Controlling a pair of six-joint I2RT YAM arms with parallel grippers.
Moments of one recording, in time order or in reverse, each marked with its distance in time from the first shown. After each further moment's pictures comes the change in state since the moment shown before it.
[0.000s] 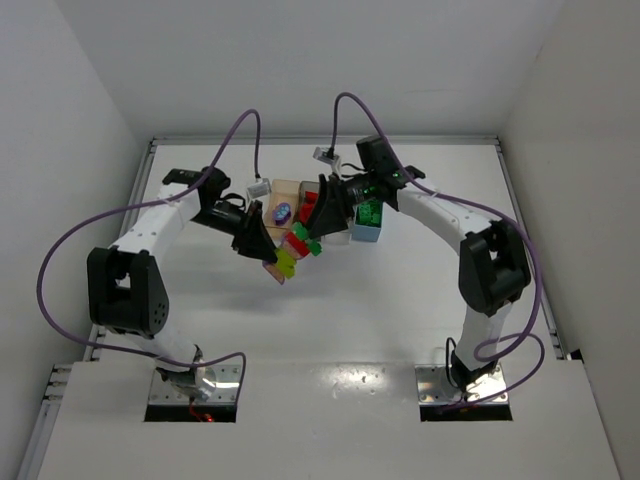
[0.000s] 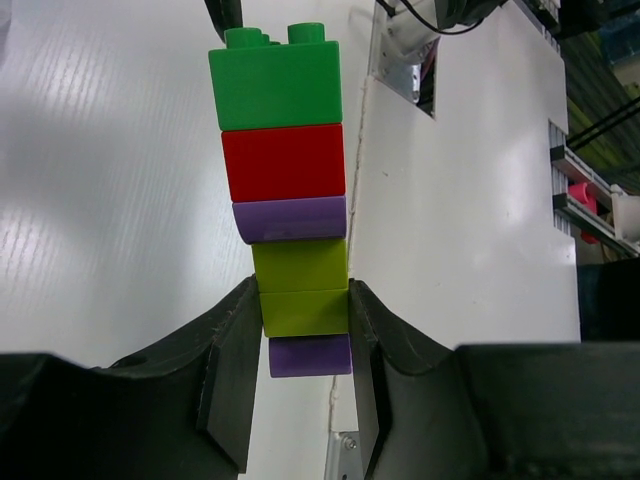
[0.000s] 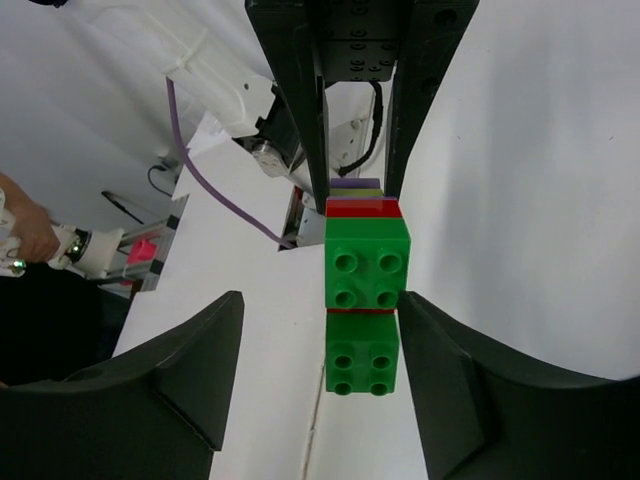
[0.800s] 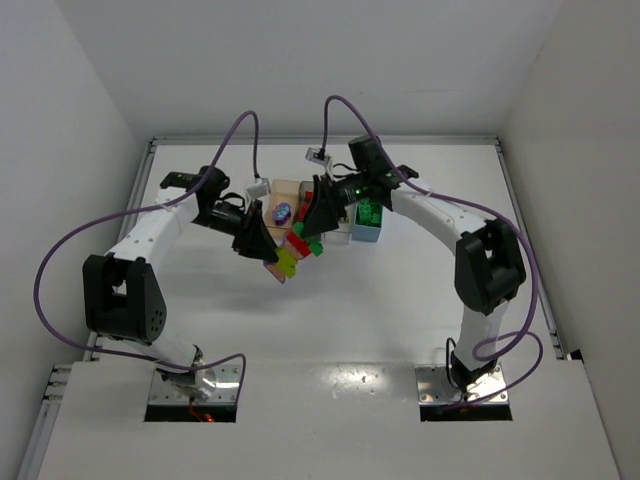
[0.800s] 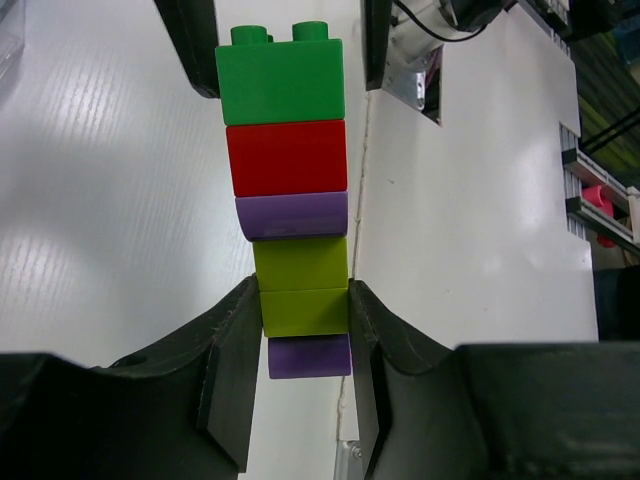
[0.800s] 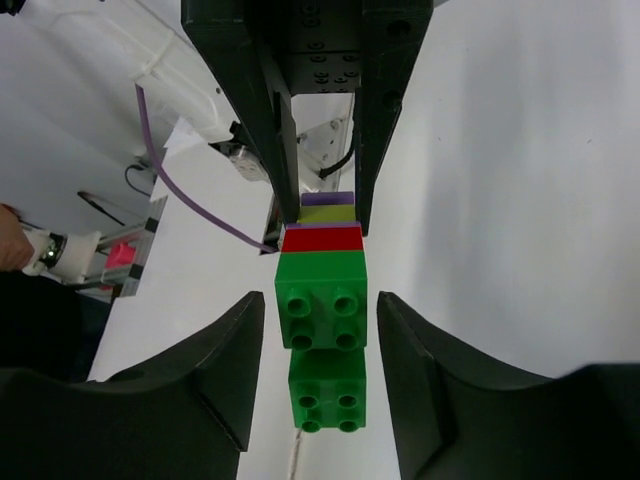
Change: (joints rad) left arm -0.005 -0.044 -0.029 0.060 0.006 -0.031; right arm 0.030 0.021 0.033 -0.008 0.069 0.000
